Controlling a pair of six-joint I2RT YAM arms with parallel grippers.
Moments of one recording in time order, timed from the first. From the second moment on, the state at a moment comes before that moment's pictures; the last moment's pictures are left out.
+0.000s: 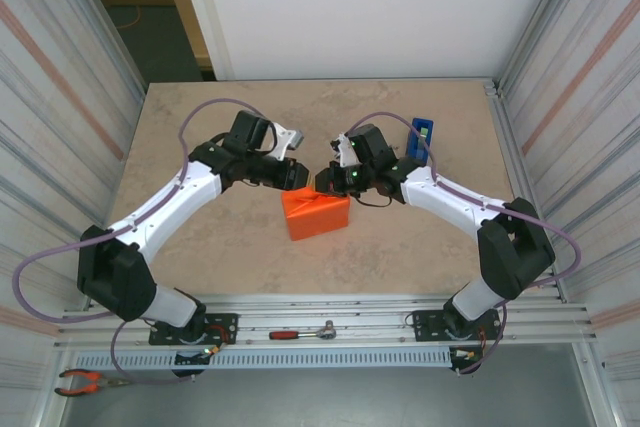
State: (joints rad) left arm -0.52 1.45 1.23 -0.66 0.55 -0.24; right arm 0.65 1.57 1.10 -0.27 -0.55 0.76
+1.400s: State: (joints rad) left arm -0.61 1.43 1.11 -0.63 0.46 -0.21; right arm 0.65 1.50 1.09 -0.43 -0.57 0.75
